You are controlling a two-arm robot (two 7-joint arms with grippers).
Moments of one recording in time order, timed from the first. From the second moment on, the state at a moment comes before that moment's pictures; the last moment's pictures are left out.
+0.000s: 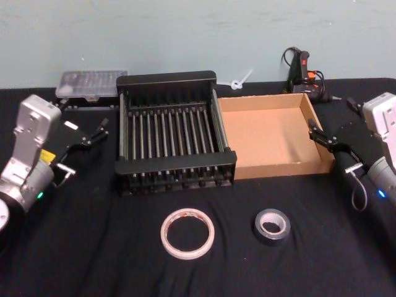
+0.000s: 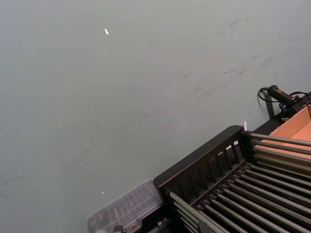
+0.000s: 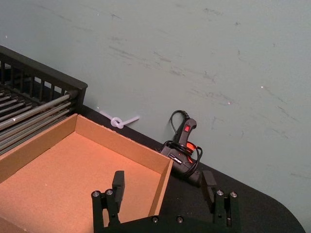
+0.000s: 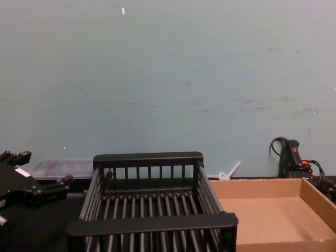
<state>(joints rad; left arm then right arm) -0.20 0.60 0.45 -1.41 -0.25 -0.12 0.03 0.20 0.60 -0.45 -1.41 0.25 -0.12 -0.03</state>
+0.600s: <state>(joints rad) -0.20 0.60 0.45 -1.41 -0.25 -0.12 0.03 0.20 0.60 -0.45 -1.41 0.25 -0.12 -0.03</state>
